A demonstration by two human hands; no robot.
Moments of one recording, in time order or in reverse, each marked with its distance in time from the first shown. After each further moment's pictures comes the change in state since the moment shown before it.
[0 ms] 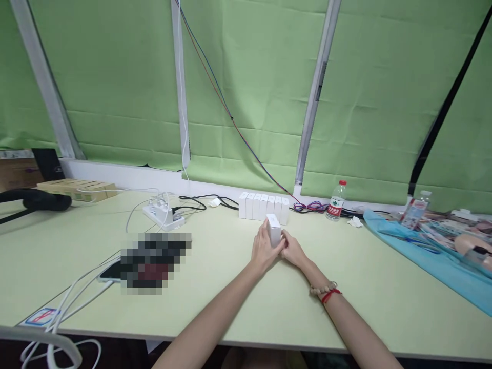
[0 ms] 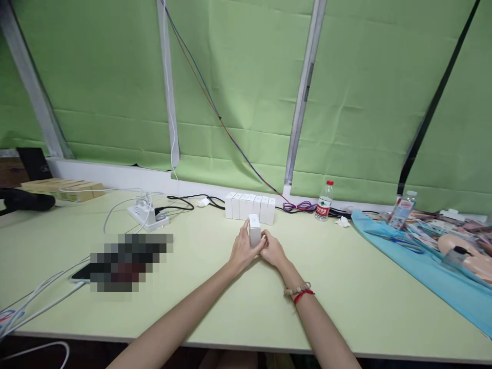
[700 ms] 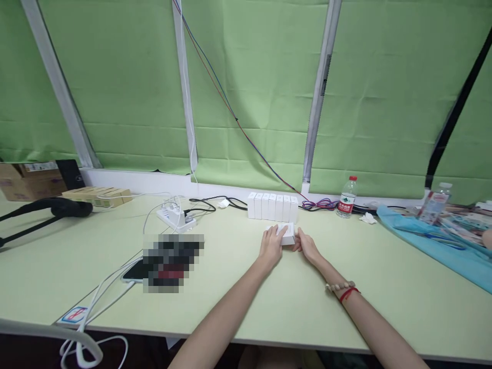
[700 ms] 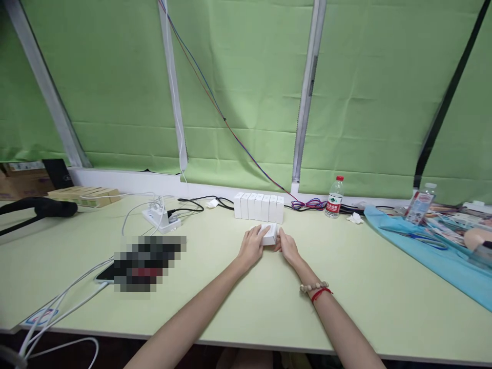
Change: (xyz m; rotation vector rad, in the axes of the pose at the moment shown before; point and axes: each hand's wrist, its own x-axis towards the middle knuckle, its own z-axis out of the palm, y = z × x) left_hand 0.010 -0.019 -0.008 0.367 -0.196 0.246; right_hand 0.009 0.014 0.004 0.377 0.059 0.370
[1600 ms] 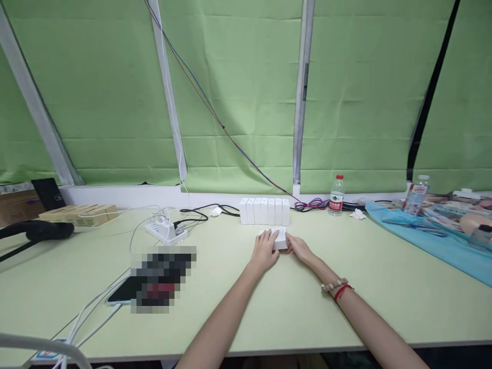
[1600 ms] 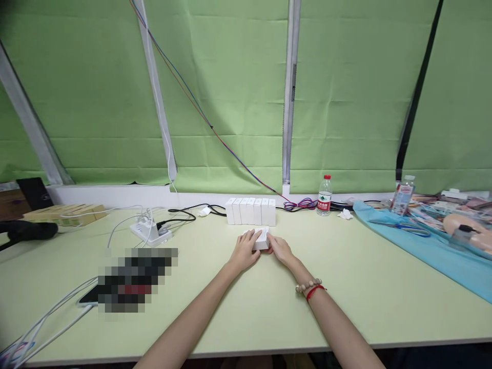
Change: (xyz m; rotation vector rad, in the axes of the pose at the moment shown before) left_hand 0.003 -0.012 0.002 -0.033 -0.071 0.060; right_hand 0.006 0.002 -0.001 -0.095 -0.100 -0.037
